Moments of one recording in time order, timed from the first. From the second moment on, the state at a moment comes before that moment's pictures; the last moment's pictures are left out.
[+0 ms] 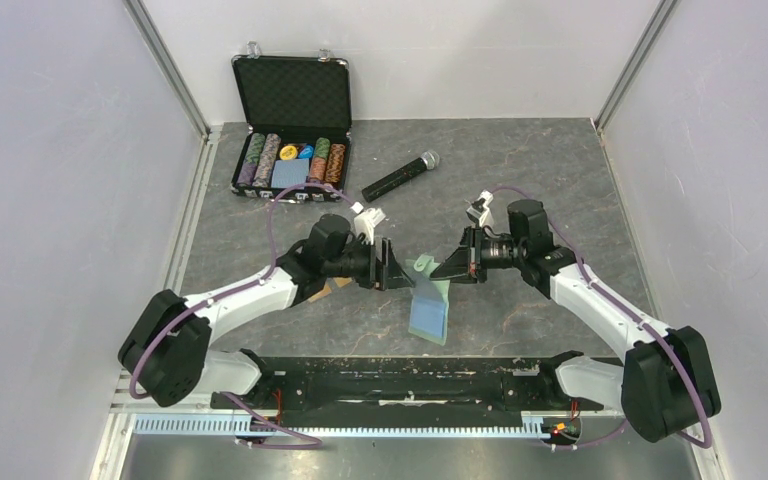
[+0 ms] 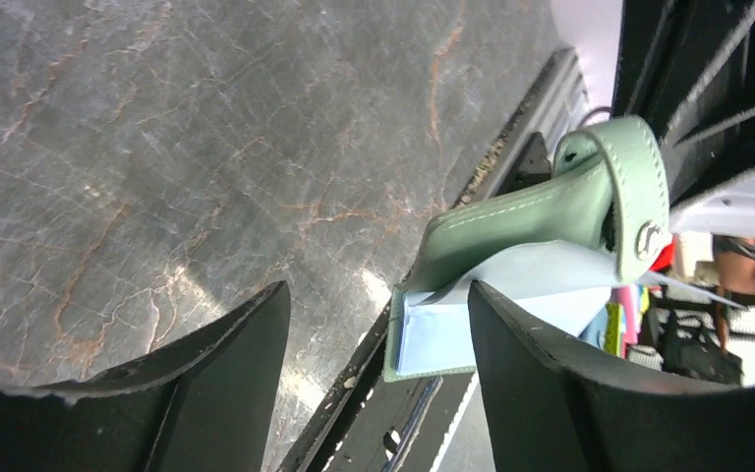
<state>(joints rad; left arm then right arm) -0.69 1.33 0.70 0.07 0.52 -0.62 0.35 1.17 0.66 -0.11 -0.97 0.91</state>
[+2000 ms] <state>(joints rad) -0.66 1.25 0.79 -0.02 0.77 -0.65 0.44 1.24 0.83 -0.43 -0.96 0.30</state>
